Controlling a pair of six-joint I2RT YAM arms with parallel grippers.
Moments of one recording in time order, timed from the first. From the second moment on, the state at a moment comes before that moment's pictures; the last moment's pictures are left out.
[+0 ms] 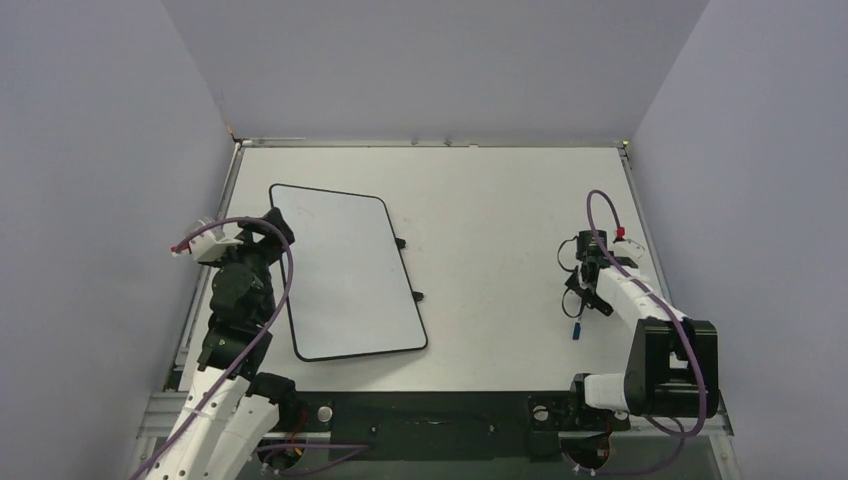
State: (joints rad) left arm -0.27 0.55 0.58 0.04 -0.59 -0.58; right arm -0.02 1.30 0.68 -0.56 0.49 0.66
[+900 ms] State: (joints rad) left arm -0.28 0.55 0.58 0.04 -0.54 -0.56; right arm -0.03 1.36 0.70 -0.49 0.29 0.59
